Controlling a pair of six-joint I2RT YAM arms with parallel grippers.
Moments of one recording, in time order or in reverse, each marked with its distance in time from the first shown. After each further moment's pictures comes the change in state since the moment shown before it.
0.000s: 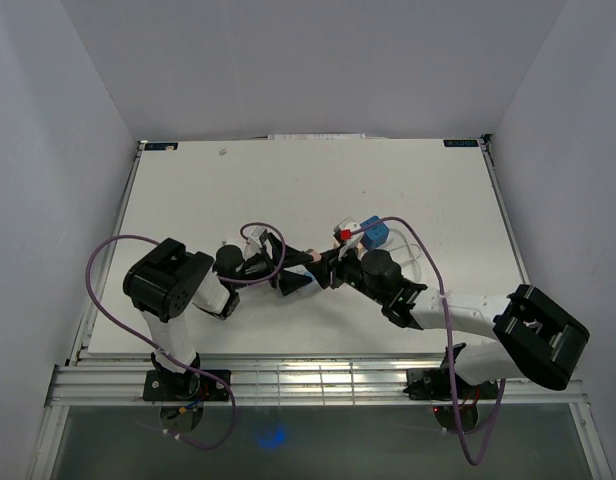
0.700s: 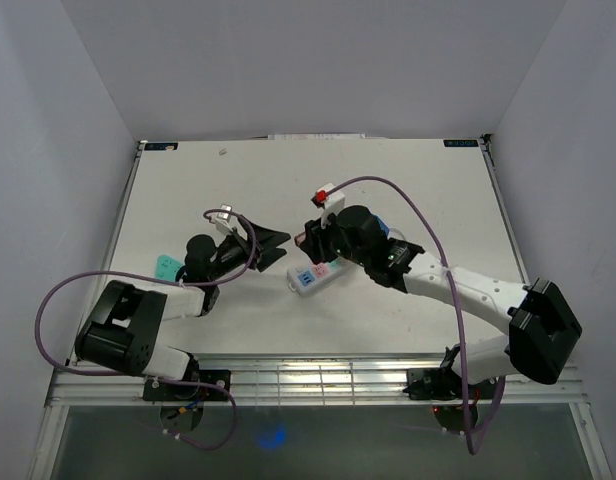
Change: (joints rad) left arm 0.165 -0.364 -0.026 -0.281 -0.079 0.262; right arm -0.026 0.002 0.418 -0.622 0.035 -0.006
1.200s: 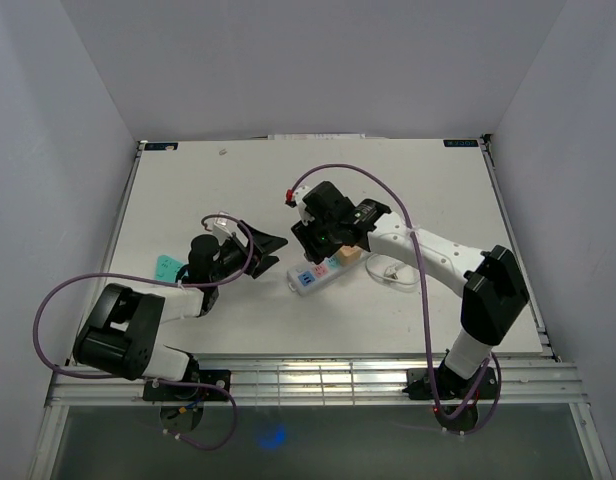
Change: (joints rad) left arm 0.000 -0.075 0.004 -0.268 -0.131 0.133; right arm -0.035 0.325 0.502 -0.700 -0.082 -0.150
